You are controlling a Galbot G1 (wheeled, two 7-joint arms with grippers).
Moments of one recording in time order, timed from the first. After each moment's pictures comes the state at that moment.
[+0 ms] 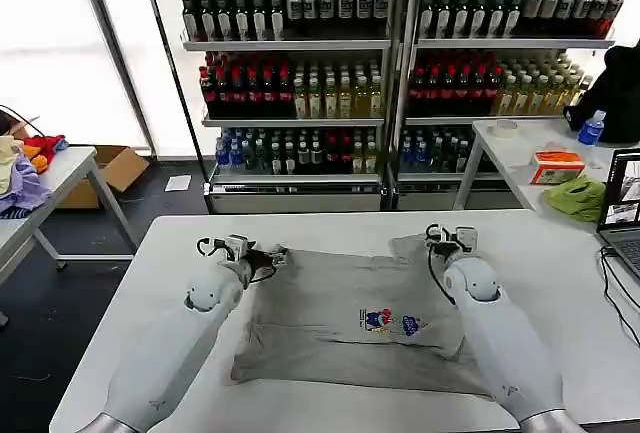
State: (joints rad) left arm 0.59 -1.18 0.00 -1.28 -0.55 0.57 -0.09; right arm -0.59 1.23 0.23 1.16 0.49 -0.54 0.28
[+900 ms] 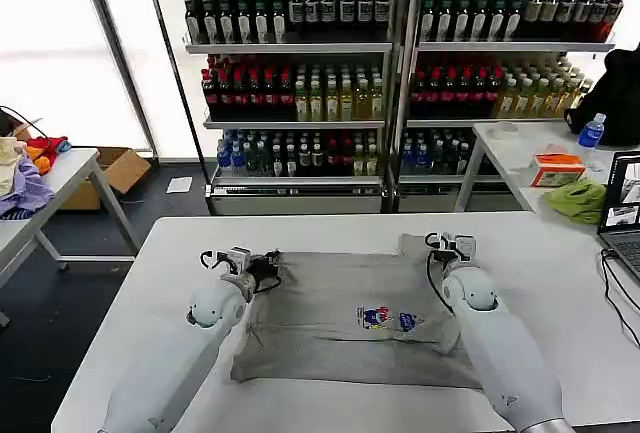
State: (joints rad) left arm 0.67 -1.18 -0.01 -1.34 -0.56 0.57 -0.09; right arm -0.66 1.21 0.24 1.23 0.51 -0.55 0.32
